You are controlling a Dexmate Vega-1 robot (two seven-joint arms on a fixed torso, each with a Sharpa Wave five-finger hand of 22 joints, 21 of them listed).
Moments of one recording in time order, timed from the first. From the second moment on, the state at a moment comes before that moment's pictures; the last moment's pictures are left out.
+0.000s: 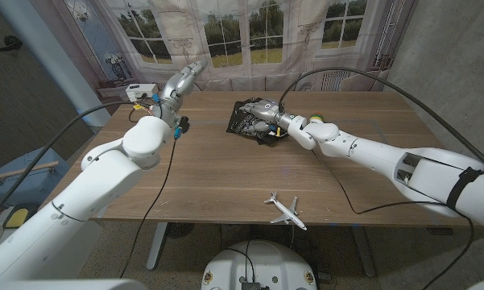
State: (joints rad) left arm 1.09 0.80 0.19 -2.31 -0.37 0.40 0.45; left_hand 0.27 0.09 0.32 -0.01 0.18 0.13 -0.07 0.19 0.18 0.01 0.05 0.22 0.22 -0.04 0.12 0.20 0.20 -0.17 0.21 0.57 0.19; right arm -0.21 -0.47 -1.19 -1.07 -0.90 0.10 -0.30; right_hand 0.67 -0.08 0.00 0.12 0.37 0.13 -0.09 0.17 0.21 0.23 -0.01 0.22 0.31 0.43 -0.05 0.20 0.46 0.45 0.11 0.80 0.18
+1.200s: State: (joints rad) left arm 1.16 0.81 0.14 -2.32 -0.37 0.34 0.44; left_hand 0.27 0.09 0.32 -0.02 0.18 0.12 -0.08 0.19 0.18 0.01 0.05 0.22 0.21 -0.04 0.12 0.20 0.20 -0.17 0.21 0.57 0.19; right arm -0.34 -0.43 -0.86 -1.05 -0.37 0.50 -0.31; right_hand 0.54 -0.05 -0.06 0.15 0.39 0.17 -0.09 0.22 0.20 0.22 0.01 0.22 0.31 0.36 -0.04 0.21 0.46 0.34 0.16 0.70 0.18
